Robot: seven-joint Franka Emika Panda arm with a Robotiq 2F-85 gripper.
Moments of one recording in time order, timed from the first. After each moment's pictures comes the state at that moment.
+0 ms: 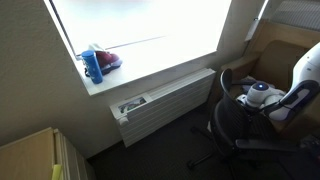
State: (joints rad) arm 0.42 1.08 -0.07 -1.92 -0.56 2.93 -0.23
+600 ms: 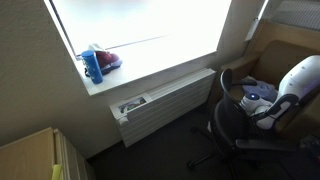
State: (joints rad) arm 0.37 1.36 -0.02 -1.65 -0.47 2.97 -0.23
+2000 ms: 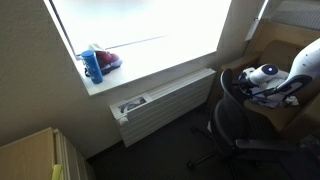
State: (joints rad) arm 0.72 1.10 -0.58 -1.84 -0.39 3.22 0.04
